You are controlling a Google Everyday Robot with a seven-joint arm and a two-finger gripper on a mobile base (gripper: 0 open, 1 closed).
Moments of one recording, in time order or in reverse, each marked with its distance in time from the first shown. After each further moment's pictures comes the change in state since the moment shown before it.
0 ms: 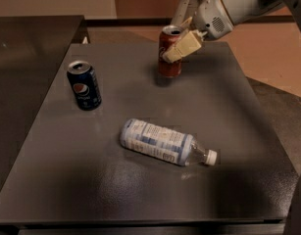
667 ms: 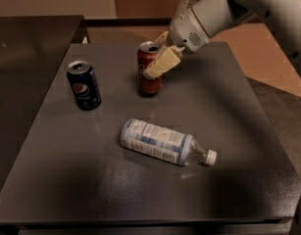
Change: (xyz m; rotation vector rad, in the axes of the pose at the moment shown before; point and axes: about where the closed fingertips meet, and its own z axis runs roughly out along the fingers) arm -0.015 0.044 0.055 -0.126 0.020 -0.107
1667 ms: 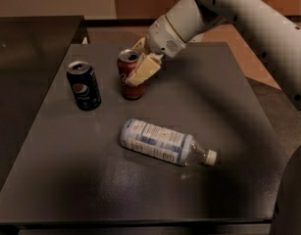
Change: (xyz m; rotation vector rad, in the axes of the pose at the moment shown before) arm -0.019 0.005 0.050 -0.072 0.021 -0.149
